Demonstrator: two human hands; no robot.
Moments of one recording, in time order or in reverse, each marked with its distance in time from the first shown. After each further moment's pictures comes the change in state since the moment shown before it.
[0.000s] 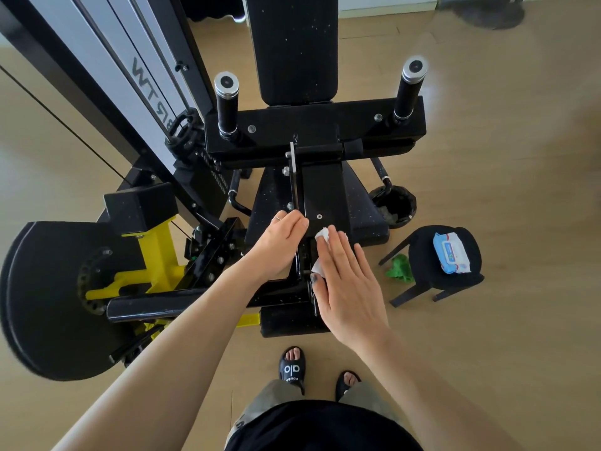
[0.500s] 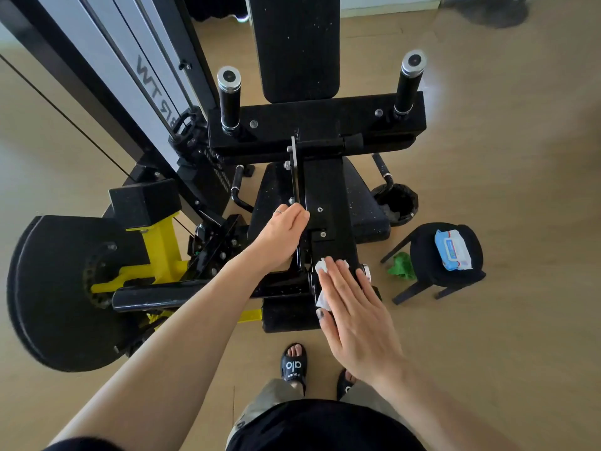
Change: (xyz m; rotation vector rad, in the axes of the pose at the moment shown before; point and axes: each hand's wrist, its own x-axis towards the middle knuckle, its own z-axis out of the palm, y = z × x) left_hand -0.004 0.006 0.000 0.012 0.001 -0.033; right_hand -0.060 0.001 0.000 0.004 -0.024 -0.137
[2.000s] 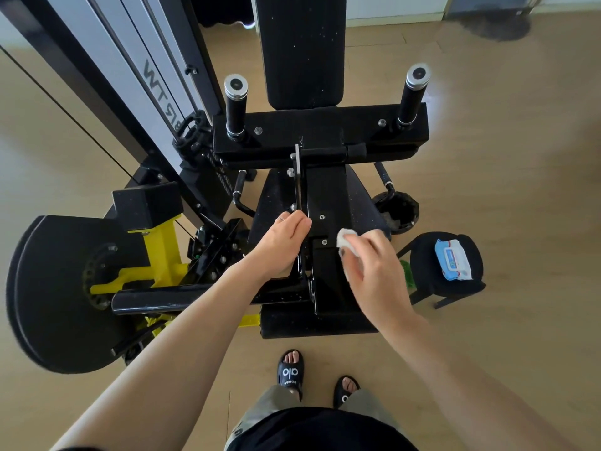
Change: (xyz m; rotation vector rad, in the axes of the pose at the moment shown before) left_hand 0.002 -0.007 0.000 0.000 -0.007 0.037; right_hand 0.066 0.040 -0.023 0.372 0.441 0.143
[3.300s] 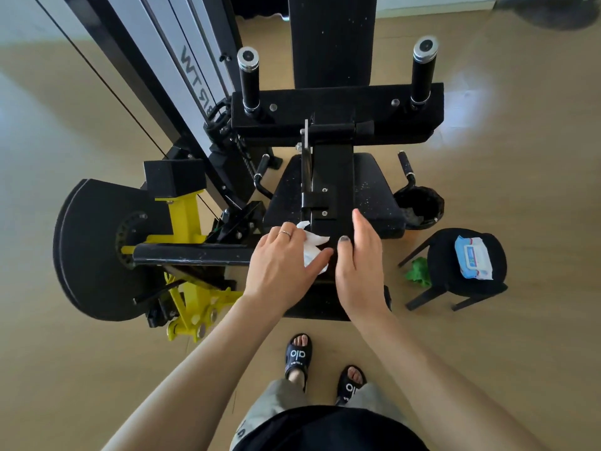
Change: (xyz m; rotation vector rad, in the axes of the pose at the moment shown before) left_hand -0.096 0.016 0.056 0.728 0.362 0.029; right_hand -0.033 -0.027 0.004 0.355 -0.123 0.397
